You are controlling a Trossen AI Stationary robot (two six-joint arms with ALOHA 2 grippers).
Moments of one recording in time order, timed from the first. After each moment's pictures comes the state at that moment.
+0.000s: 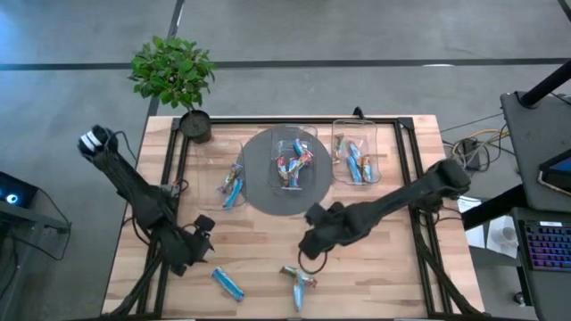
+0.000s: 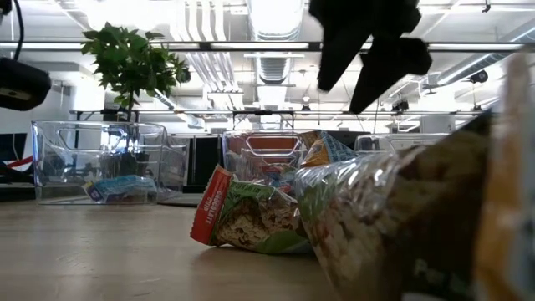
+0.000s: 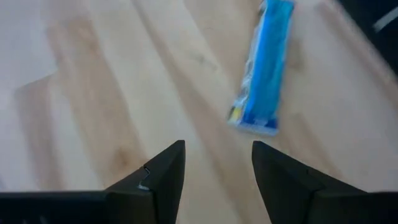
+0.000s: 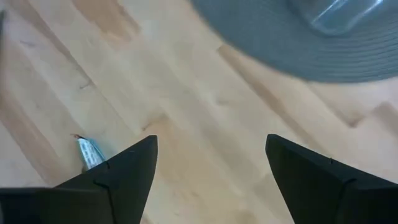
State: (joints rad) left arm -0.88 1.00 0.49 -0.42 -0.20 -0.38; right arm 0.39 1.80 1.41 -0.83 0.31 1.13
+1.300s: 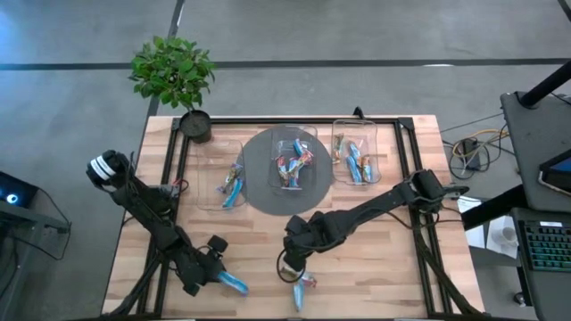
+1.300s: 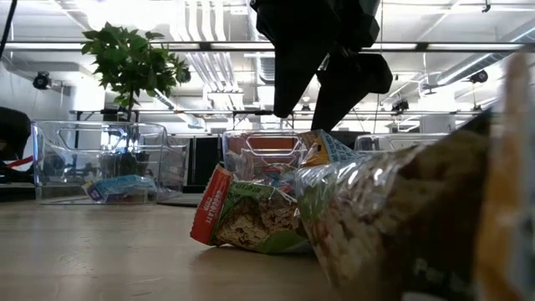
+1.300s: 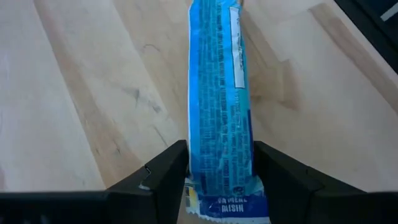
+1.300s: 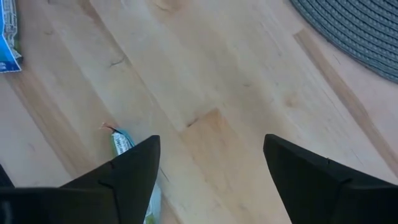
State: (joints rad) left arm -0.91 1.47 0.49 0.07 -0.20 -0.39; right arm 0.37 2.03 1.63 -0.84 0.16 1.01
